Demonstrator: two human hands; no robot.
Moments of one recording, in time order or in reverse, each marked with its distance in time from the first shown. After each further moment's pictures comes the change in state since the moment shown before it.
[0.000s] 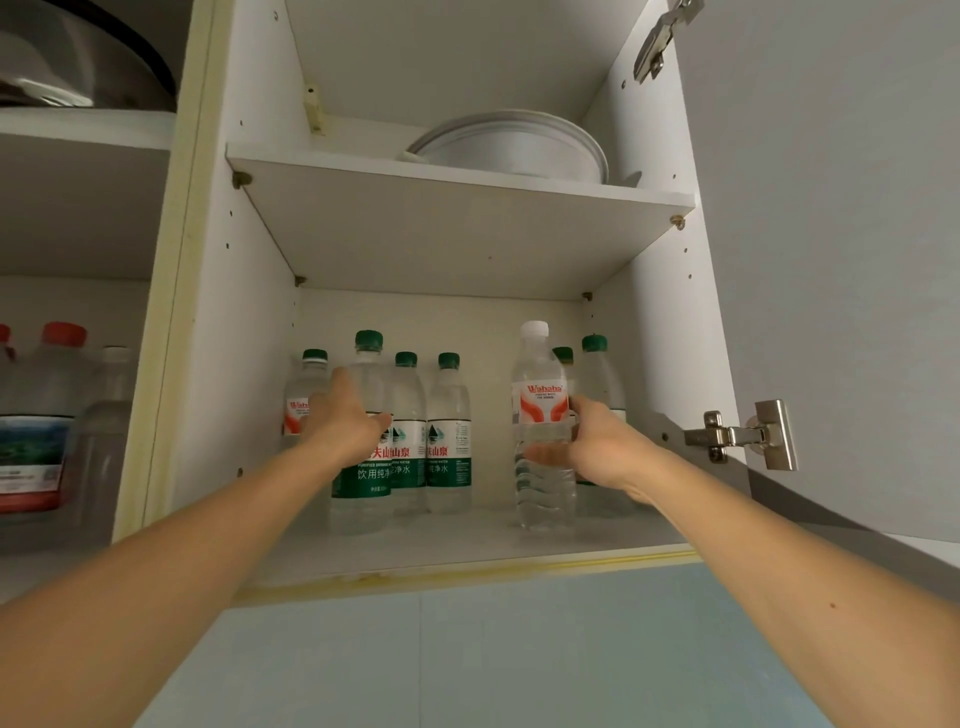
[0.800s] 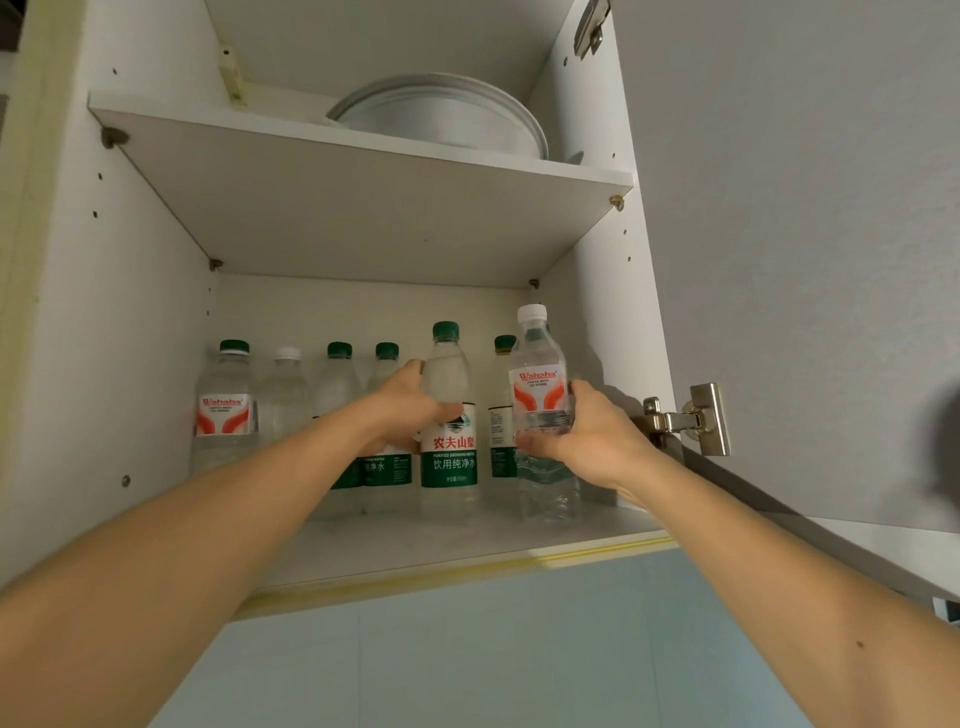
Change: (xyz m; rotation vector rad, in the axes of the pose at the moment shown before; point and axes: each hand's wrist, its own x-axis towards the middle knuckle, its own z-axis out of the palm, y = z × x) left_hand 0.010 0.085 0.080 -0.384 -0.511 0.080; right_hand -0.006 0.042 -0.033 0.009 0.184 0.037
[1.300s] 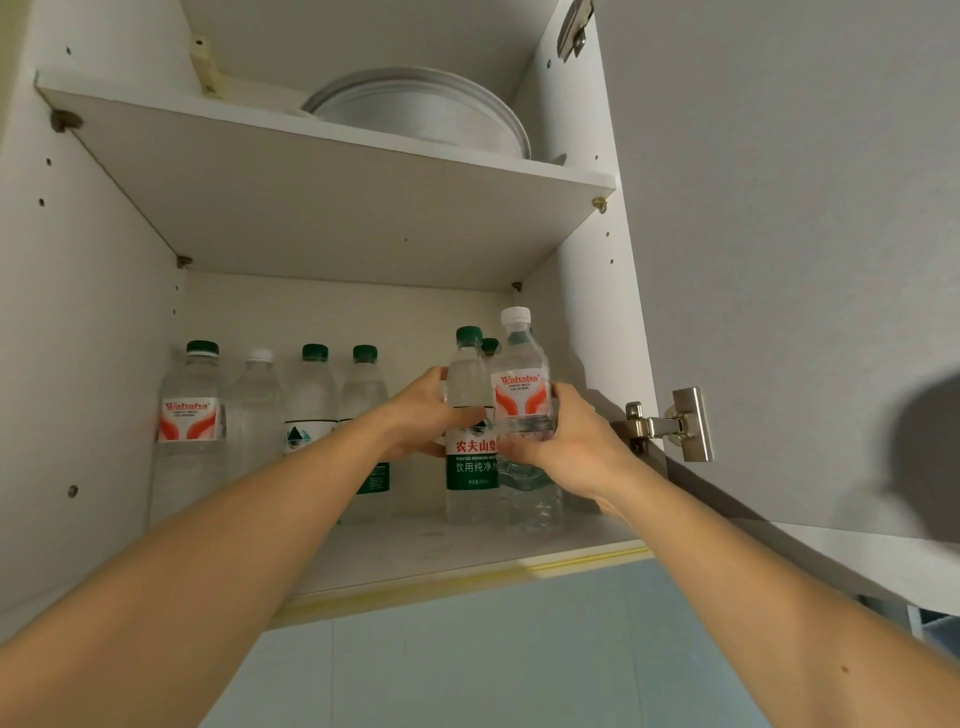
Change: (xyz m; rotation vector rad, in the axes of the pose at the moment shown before) left_hand 0.030 0.002 0.035 -0.066 -0.129 0.080; right_hand 0.003 0.006 0.004 0.054 0.051 -0.001
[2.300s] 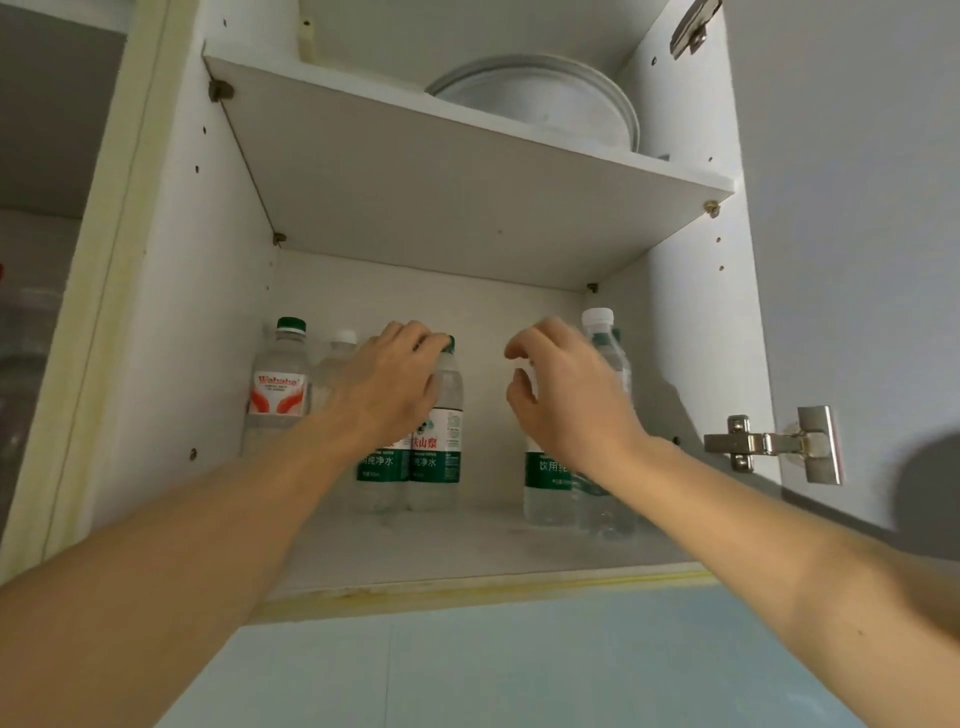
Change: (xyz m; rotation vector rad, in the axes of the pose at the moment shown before) left_hand -0.049 -0.049 -0.104 1.152 0.636 0.653; right_hand 0.008 -0.078 0.070 -0.598 0.324 -0.746
